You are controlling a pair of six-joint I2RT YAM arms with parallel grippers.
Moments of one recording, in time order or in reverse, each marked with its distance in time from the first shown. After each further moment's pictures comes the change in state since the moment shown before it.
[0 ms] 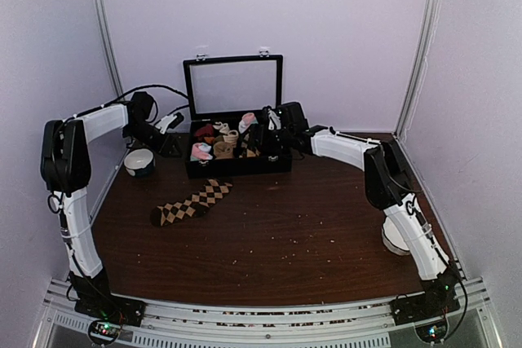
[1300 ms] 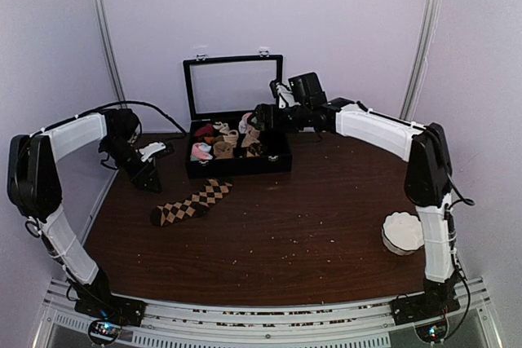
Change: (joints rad) left arm 0.007 -0.328 -0.330 -0.311 -0.032 0.350; right arm 0.044 -0.396 -0.244 -0.175 0.158 -0.200
